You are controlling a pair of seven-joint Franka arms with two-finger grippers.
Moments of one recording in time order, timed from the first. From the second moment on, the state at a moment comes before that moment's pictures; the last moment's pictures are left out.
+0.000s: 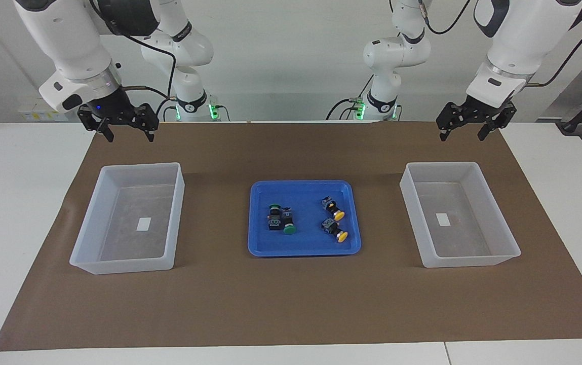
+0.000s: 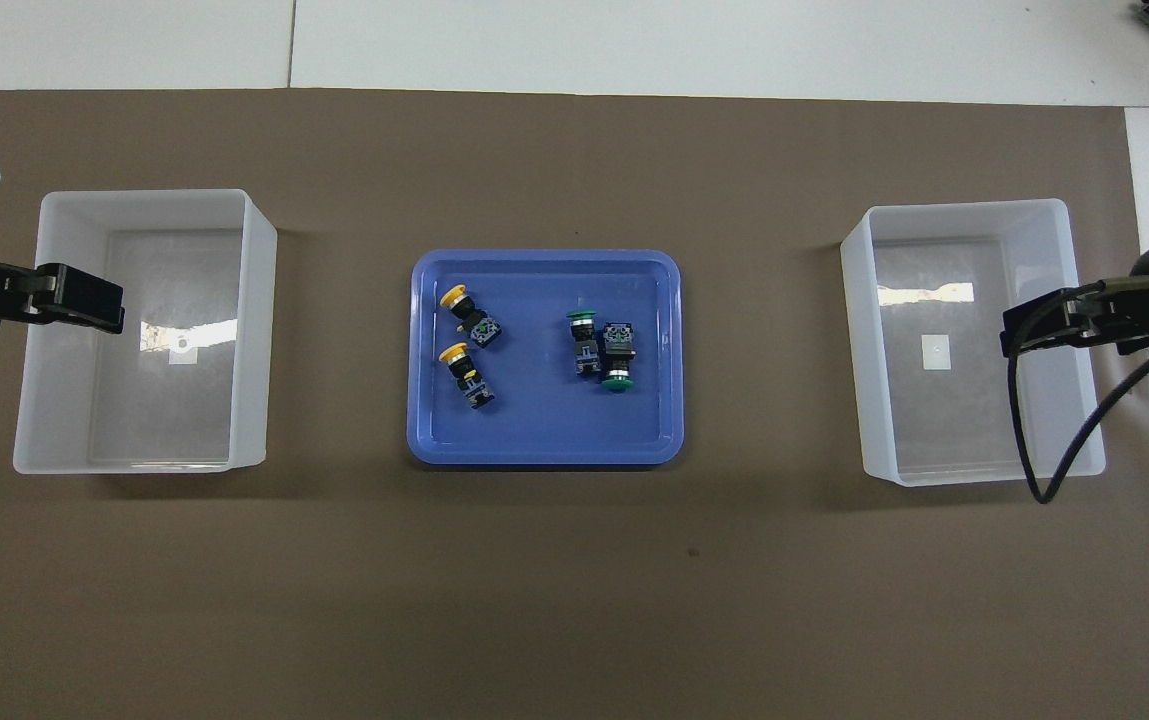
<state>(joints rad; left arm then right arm) 0.07 0.01 -0.19 -1.54 0.03 1.54 -0.03 -0.01 0.01 0.04 -1.58 -0.02 1.52 0.03</state>
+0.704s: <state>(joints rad) 0.05 0.01 -0.20 -1.54 0.03 1.54 -0.03 -0.01 0.01 0.04 -1.58 -0.02 1.52 0.03</state>
